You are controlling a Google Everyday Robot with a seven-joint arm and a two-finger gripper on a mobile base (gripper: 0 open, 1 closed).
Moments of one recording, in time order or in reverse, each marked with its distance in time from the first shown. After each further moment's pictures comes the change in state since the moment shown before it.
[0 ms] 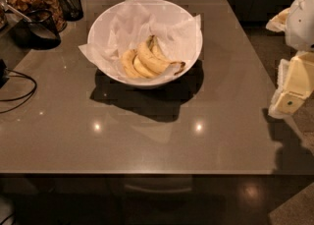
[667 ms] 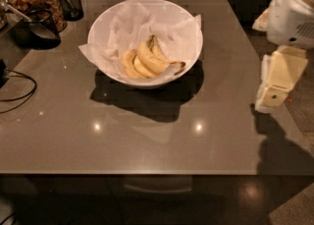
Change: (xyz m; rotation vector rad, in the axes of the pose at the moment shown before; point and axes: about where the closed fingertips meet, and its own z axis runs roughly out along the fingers) arm -0.016 -0.005 0.008 -0.036 0.046 -0.013
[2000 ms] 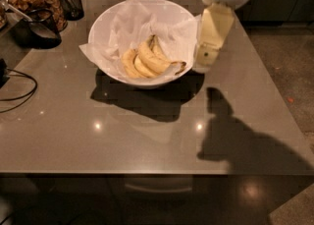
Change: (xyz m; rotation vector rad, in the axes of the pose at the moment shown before) arm -0.111 -0.039 -0.005 -0.006 -0.027 -0.004
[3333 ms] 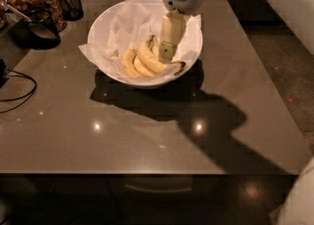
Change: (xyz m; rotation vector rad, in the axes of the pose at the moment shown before) arm -0.053 -0.044 0.068 -0.071 0.056 0.117
